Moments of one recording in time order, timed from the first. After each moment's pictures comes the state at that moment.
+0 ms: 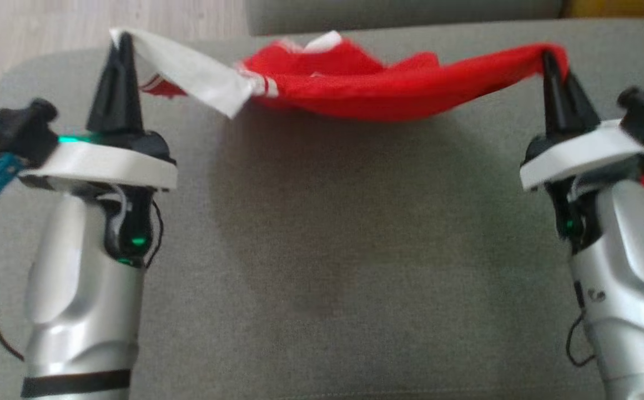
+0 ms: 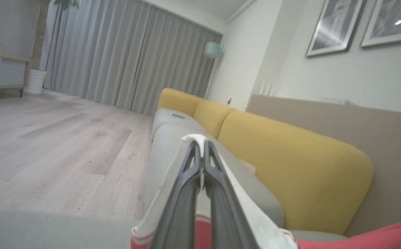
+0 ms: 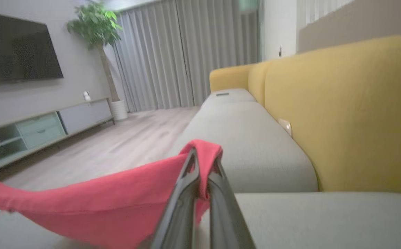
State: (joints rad) left arm -0.54 0.06 -0.08 0.36 -0.40 -0.12 -0.25; right arm -0.56 -0.14 0.09 0.46 0.28 0.13 -0.11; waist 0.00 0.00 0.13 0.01
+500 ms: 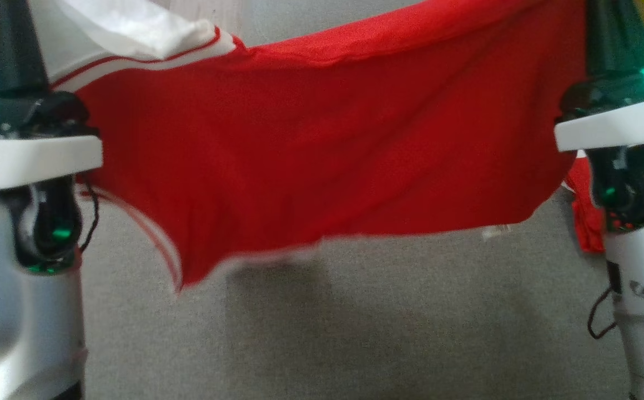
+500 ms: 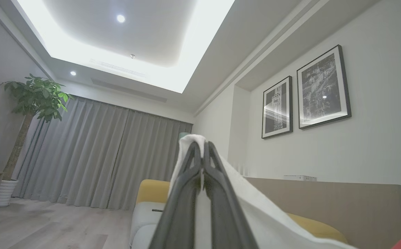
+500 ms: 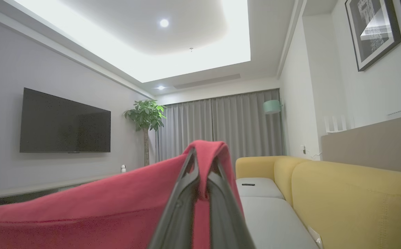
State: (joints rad) left arm -0.50 0.14 -0.01 -0.13 -0.43 -0.08 -0.15; right arm -0.58 -0.21 0.14 0.08 0.42 0.13 -0.06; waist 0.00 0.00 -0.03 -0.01
